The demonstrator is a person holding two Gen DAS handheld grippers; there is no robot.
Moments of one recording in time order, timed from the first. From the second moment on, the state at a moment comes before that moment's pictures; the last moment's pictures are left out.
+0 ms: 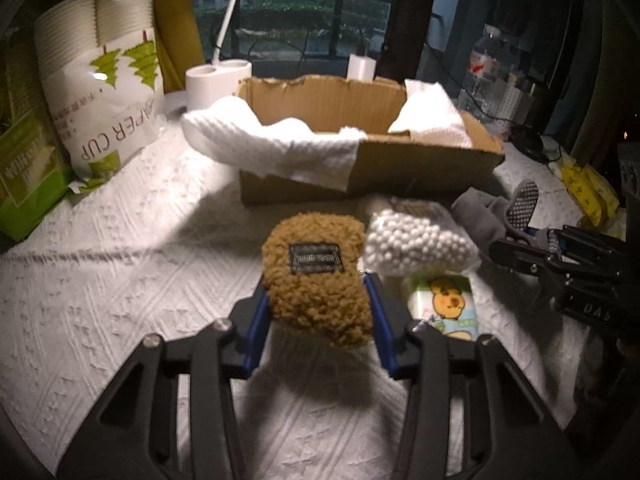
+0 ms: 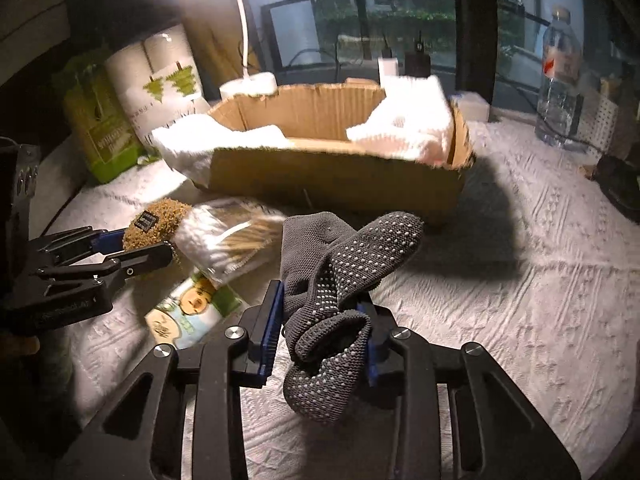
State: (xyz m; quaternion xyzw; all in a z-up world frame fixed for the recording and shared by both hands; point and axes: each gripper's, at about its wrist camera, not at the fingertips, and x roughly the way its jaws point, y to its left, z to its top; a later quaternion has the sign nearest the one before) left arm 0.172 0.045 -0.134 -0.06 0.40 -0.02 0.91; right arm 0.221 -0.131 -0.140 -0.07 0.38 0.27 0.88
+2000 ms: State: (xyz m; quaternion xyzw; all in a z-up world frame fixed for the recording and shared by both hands) left arm 0.265 0.069 -0.080 -0.08 0.32 -0.02 0.95; right arm 0.317 -0.108 -0.091 -0.03 0.31 0.28 0.91
